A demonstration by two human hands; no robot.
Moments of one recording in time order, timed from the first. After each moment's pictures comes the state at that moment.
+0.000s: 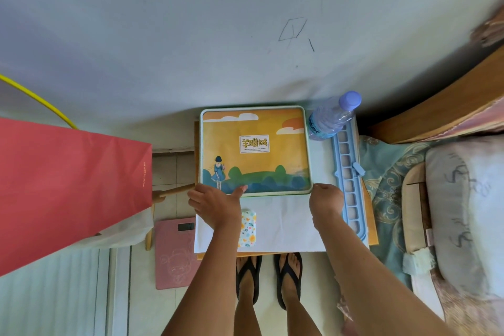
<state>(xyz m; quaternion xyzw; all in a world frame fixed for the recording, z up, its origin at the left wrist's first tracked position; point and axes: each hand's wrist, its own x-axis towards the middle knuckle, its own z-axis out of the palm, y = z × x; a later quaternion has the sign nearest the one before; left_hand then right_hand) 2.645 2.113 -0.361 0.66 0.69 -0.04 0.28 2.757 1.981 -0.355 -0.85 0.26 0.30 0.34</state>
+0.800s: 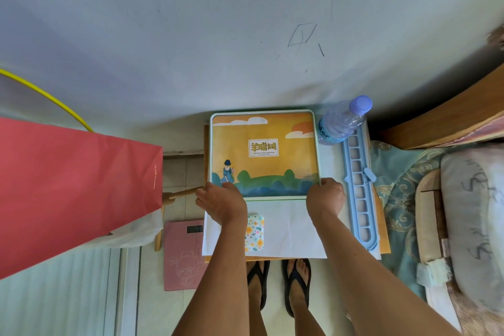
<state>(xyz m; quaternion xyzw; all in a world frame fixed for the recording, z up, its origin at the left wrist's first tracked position) 2.657 2.126 -0.357 0.61 0.74 0.03 0.30 2.757 2.004 -0.356 -0.91 0.16 0.26 0.27</state>
